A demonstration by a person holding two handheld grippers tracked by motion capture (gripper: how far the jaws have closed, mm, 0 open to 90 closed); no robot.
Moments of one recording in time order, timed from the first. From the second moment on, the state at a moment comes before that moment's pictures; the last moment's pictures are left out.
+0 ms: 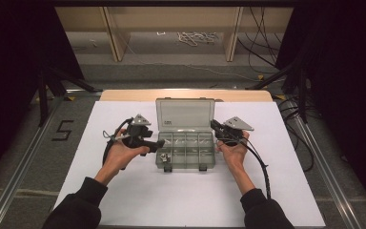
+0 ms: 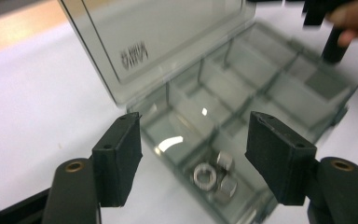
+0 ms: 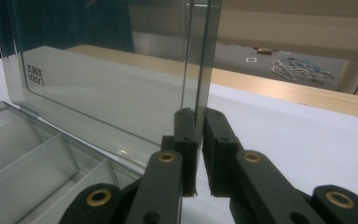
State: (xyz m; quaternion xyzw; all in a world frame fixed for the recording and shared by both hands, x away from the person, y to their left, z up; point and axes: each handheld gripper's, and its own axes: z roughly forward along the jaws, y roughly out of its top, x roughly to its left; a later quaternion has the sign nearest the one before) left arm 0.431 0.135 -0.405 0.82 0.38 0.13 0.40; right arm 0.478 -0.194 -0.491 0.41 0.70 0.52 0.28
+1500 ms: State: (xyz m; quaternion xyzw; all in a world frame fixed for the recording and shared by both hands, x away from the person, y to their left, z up) left arm 0.546 0.105 -0.341 0.79 0.43 0.20 0.37; right arm 0.477 -0.192 -0.490 0.40 0.70 0.52 0.28
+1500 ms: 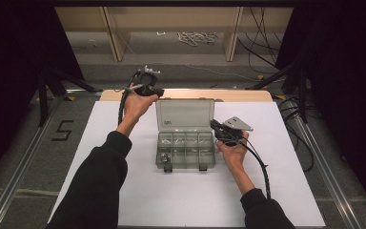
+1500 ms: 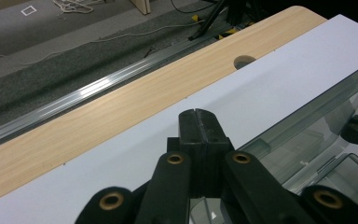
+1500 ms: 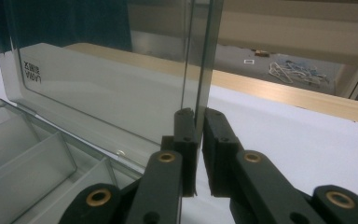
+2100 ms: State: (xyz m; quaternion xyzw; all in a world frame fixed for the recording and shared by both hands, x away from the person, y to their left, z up) left arm 0.546 0.104 -0.346 0.80 0.44 0.20 0.36; right arm 0.477 -0.192 -0.489 0.40 0.70 0.52 0.29
